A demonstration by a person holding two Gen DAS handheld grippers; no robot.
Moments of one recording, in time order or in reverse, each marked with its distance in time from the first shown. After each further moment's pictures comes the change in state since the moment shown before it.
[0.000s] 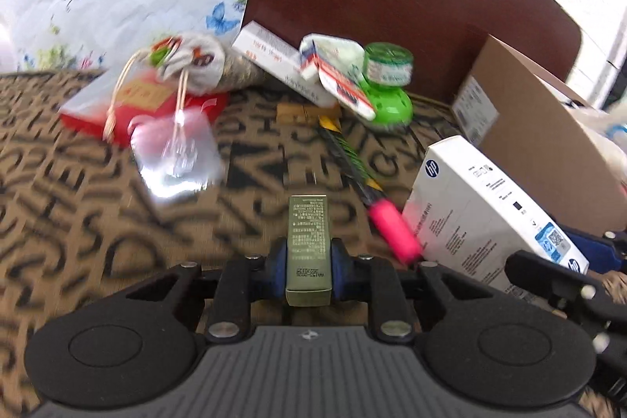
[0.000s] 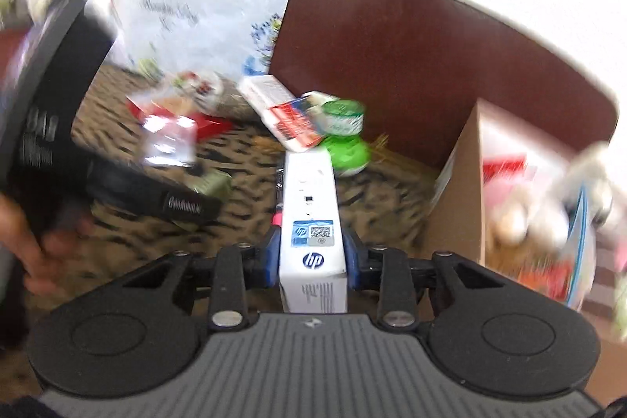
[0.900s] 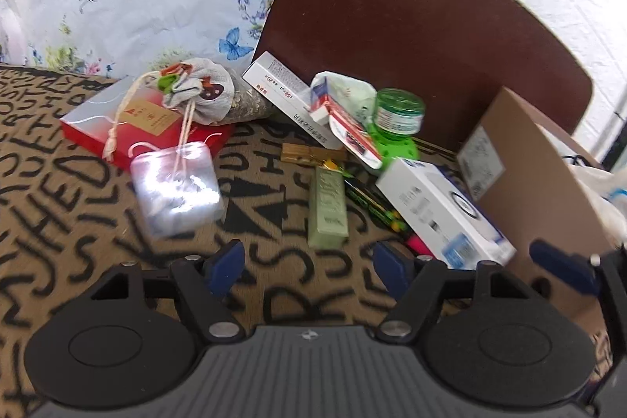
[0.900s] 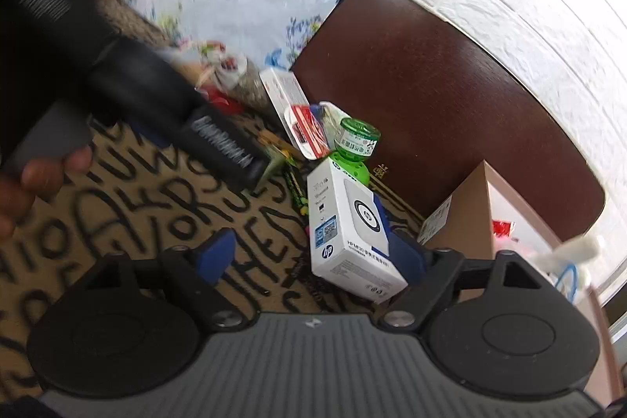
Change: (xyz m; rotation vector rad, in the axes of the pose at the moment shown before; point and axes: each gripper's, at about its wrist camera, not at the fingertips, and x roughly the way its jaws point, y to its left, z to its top) left arm 0.020 0.005 0.023 -0.102 -0.080 -0.002; right arm 0.029 0.055 -0.009 -0.367 -0.034 -0.178
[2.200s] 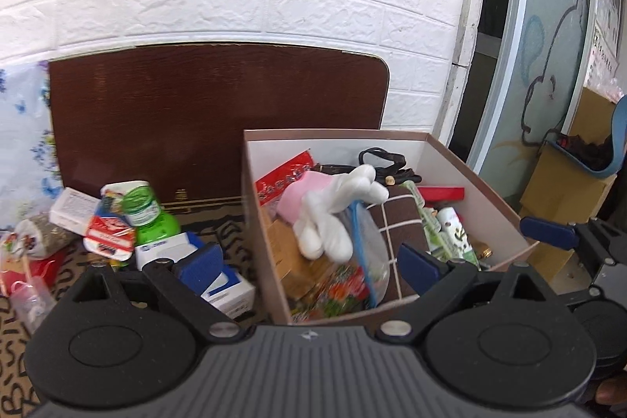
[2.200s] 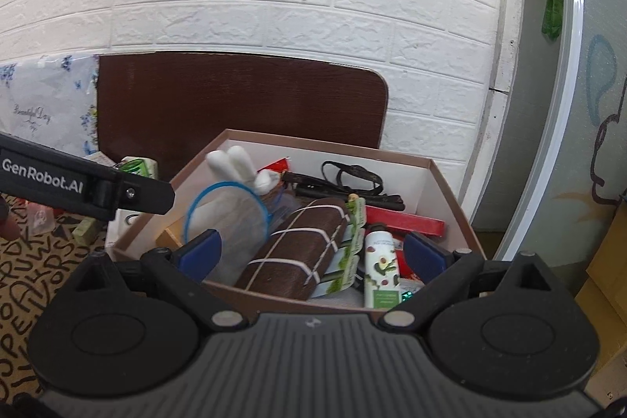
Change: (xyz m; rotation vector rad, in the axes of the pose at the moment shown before) left arm -0.091 -0.198 0.007 0.360 -0.079 -0.208; right arm -0.117 -0.202 -0.092 0.585 -0.022 -0.166
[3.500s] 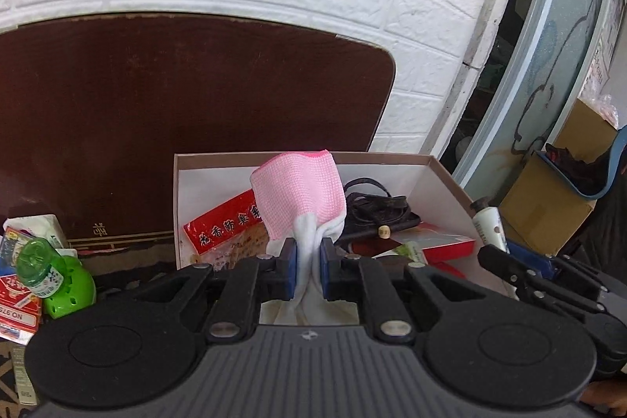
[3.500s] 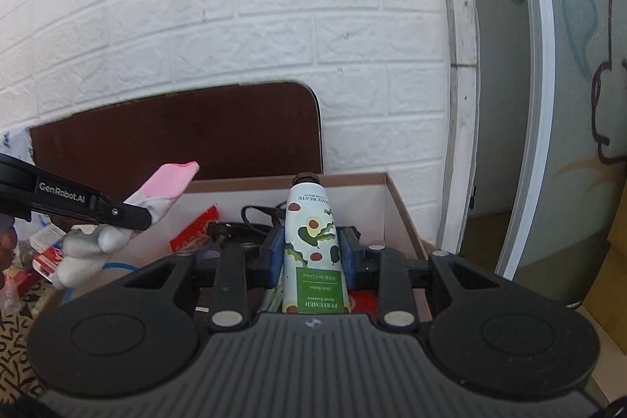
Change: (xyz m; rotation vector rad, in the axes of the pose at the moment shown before) left arm 0.133 0.006 0.070 -0.071 0.118 -0.154; right arm 0.083 -0.091 0.014 0.212 -0.039 0.001
